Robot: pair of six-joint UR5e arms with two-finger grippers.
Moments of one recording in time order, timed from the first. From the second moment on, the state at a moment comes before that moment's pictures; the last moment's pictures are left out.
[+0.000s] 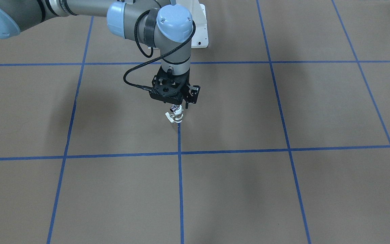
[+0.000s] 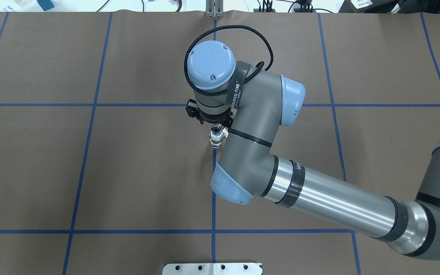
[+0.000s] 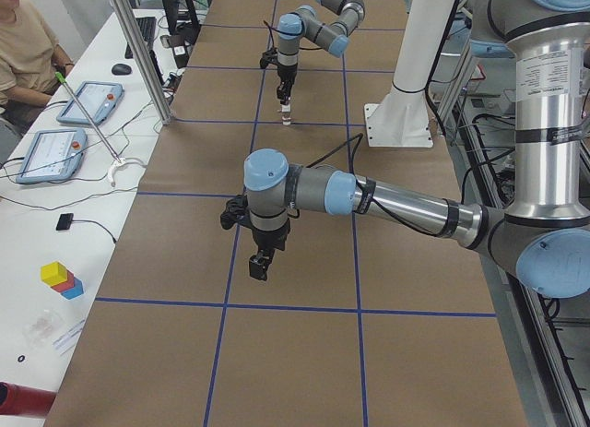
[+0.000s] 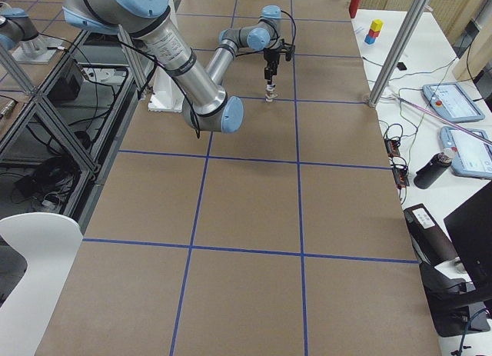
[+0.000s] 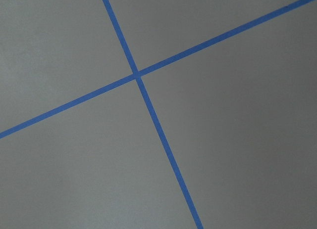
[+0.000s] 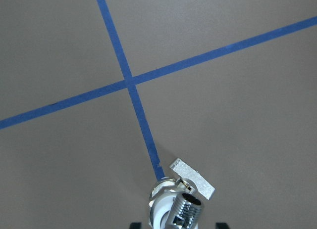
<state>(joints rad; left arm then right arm) -1.51 -1.47 -1.91 -1.42 -2.25 0.29 0.55 -0.65 1.55 -1.75 1.85 1.49</state>
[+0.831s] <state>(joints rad) -1.51 -1.47 -1.83 -1.42 -2.39 0.25 0.82 -0.86 1.84 -1.93 2.03 1.19</state>
